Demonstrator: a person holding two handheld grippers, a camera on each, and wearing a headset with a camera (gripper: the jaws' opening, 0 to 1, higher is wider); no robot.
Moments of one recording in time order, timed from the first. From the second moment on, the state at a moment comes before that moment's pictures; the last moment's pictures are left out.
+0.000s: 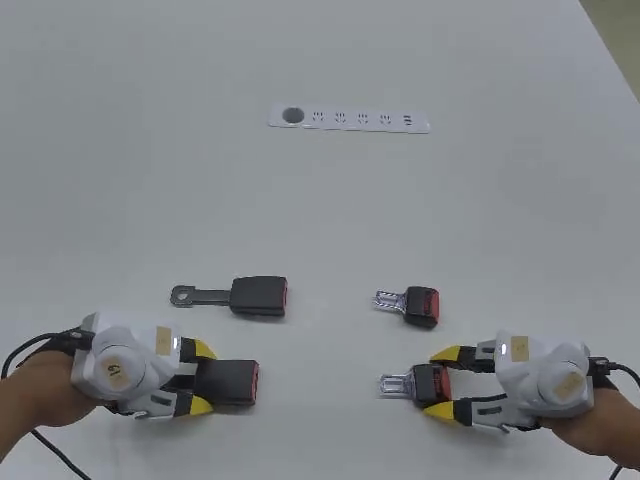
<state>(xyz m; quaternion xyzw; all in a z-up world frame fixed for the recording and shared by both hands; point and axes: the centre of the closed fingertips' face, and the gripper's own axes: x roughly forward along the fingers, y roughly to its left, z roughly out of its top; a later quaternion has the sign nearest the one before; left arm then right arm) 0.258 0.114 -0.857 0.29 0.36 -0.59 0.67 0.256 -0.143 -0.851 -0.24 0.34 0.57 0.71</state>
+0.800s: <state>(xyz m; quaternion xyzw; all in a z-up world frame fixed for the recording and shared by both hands) 0.258 0.116 -0.856 0.28 0.36 -0.58 0.67 0.264 -0.082 -0.852 -0.16 0.31 0.57 0.74</state>
